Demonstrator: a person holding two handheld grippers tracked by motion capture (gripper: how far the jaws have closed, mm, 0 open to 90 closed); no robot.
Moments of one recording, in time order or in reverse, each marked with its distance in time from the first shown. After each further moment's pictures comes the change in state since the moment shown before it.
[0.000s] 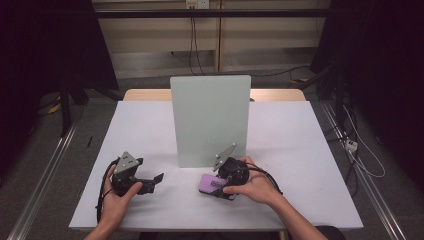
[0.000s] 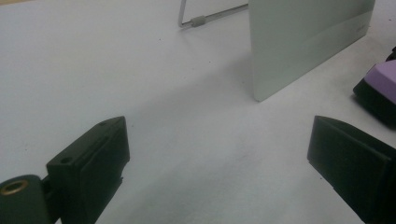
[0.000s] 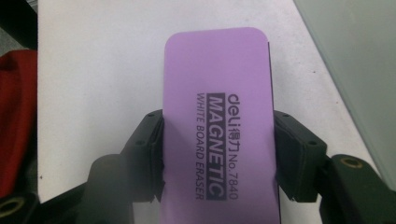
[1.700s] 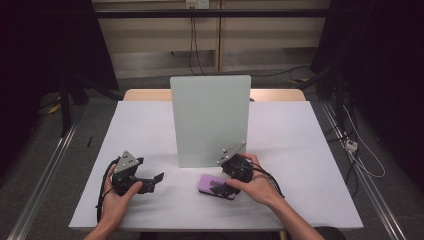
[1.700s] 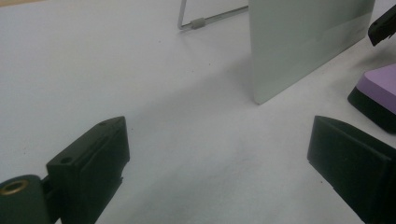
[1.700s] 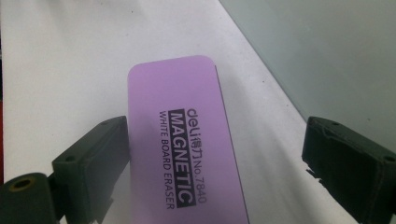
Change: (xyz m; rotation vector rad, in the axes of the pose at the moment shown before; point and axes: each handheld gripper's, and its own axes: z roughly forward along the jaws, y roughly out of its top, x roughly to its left) left arm 0.001 0.001 0.001 0.000 -0.004 0.004; right arm -0.005 -0.009 -0.005 -0.129 -0.110 0.126
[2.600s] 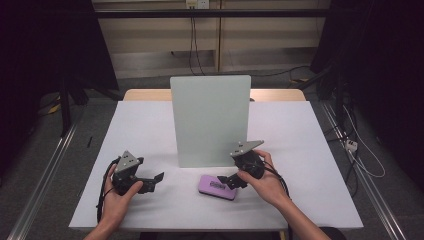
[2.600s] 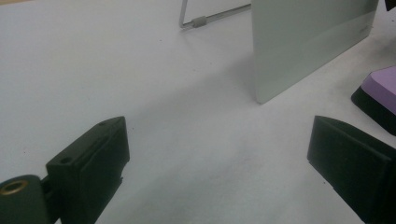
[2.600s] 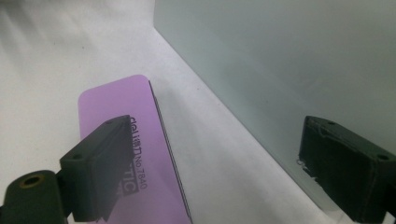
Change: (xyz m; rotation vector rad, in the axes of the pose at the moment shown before) left arm 0.000 0.000 0.002 0.001 0.004 -0.007; right arm -0.010 -0.014 -0.025 -0.129 -0.158 0.117
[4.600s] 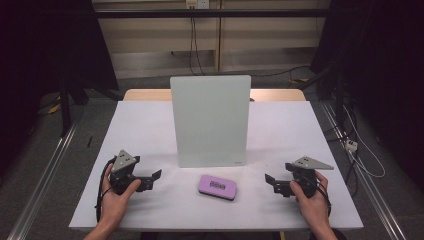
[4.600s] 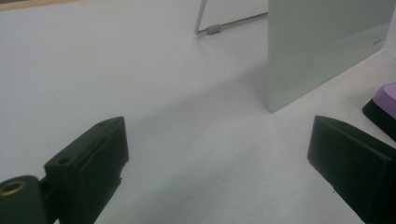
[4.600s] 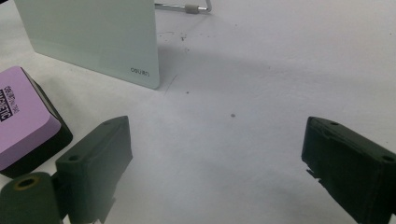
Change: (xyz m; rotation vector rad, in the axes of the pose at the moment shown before) left arm 0.003 0.002 -0.004 -0.022 0.041 -0.040; right arm -0.037 -0.111 -0.079 -0.230 -0.297 0.360
